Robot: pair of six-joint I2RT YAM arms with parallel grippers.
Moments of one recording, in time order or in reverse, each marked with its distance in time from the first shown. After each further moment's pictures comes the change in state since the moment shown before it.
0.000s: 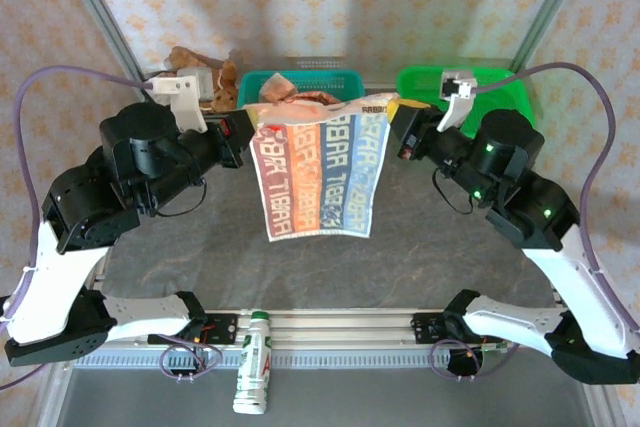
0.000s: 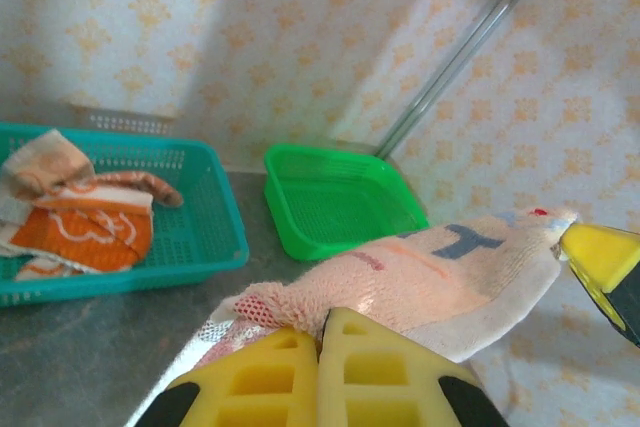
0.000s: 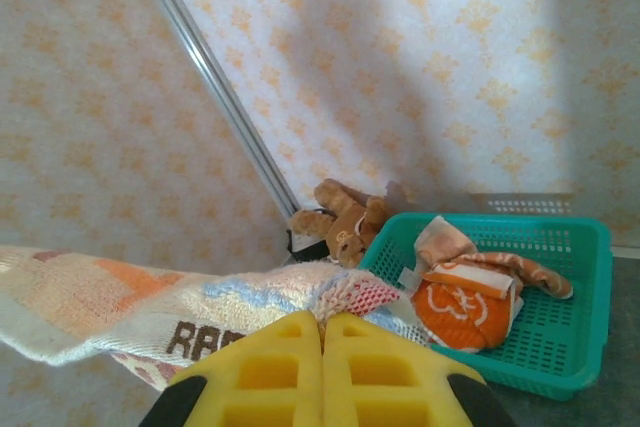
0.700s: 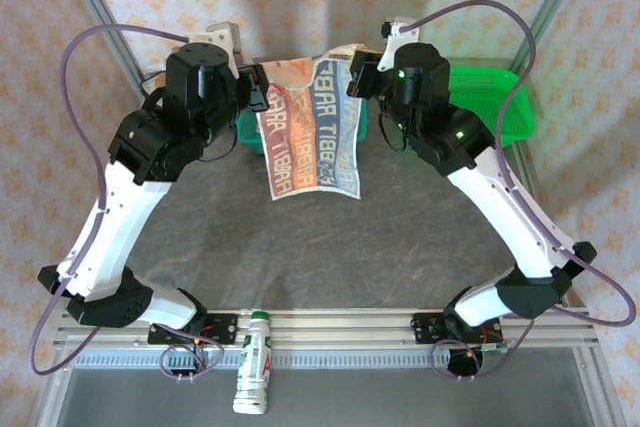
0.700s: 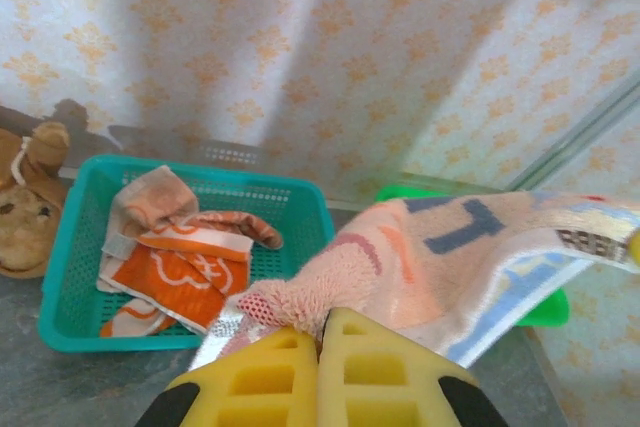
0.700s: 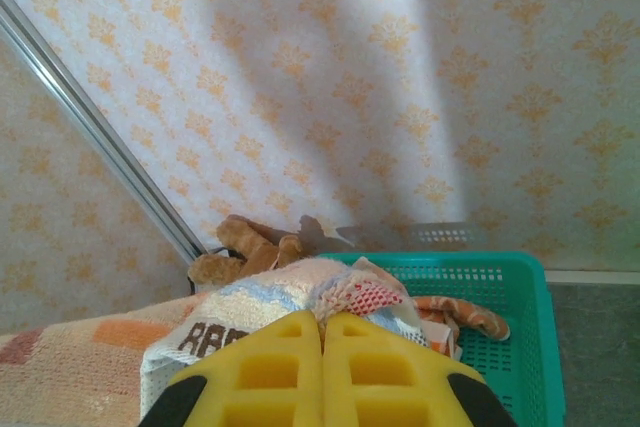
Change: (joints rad) left arm 0.255 0.265 0.130 0.068 0.036 0.080; right arm -0.038 0.443 0.301 0.069 0.195 -0.050
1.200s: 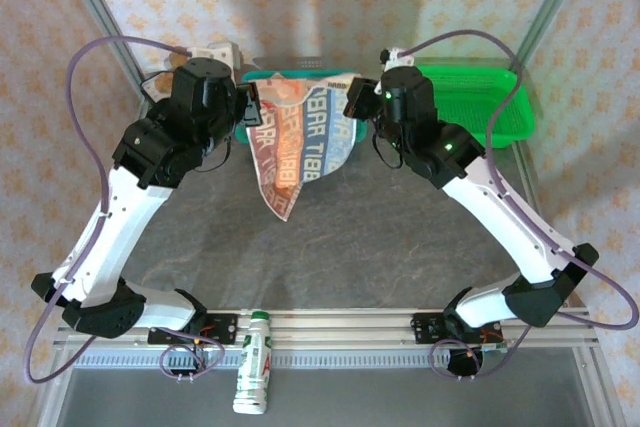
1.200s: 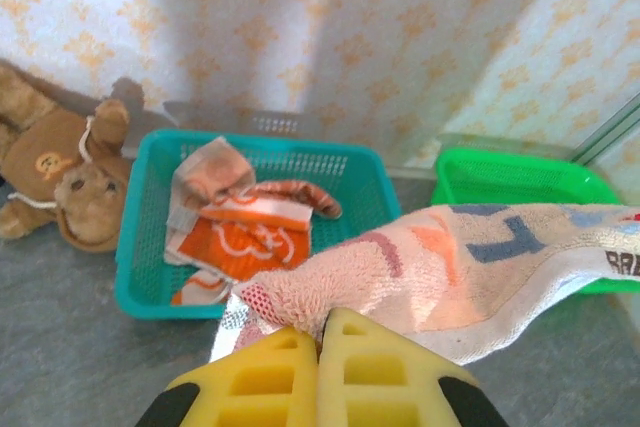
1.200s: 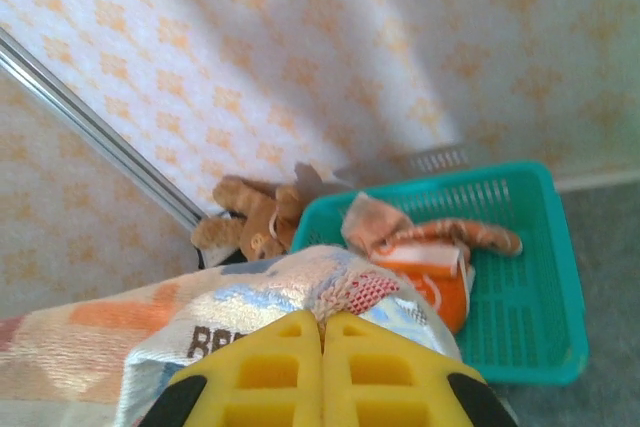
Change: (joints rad) left arm 0.051 -0.042 -0.134 0.002 -0.028 0.076; right arm 0.014 -0.029 -0.127 0.010 0.012 0.164
